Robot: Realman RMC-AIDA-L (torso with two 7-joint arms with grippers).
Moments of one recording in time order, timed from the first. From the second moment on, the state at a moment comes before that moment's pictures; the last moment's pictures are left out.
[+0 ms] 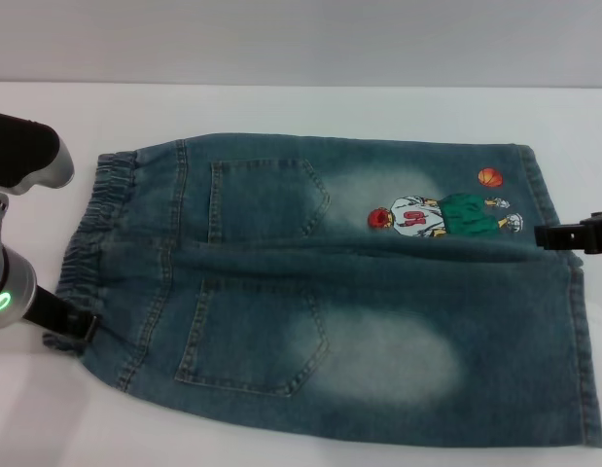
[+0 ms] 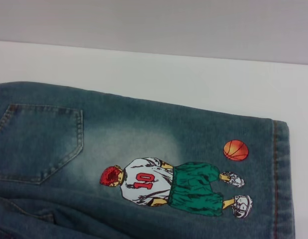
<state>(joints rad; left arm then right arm) -0.30 -2.06 -1.51 -1.57 2.89 -1.48 0.05 0.11 2.08 -1.42 -1.82 0.59 1.34 -0.24</state>
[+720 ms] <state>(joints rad) -0.29 -2.06 -1.51 -1.65 2.89 -1.50 0.04 0.11 2.08 -1.42 -1.85 0.59 1.36 -0.24</state>
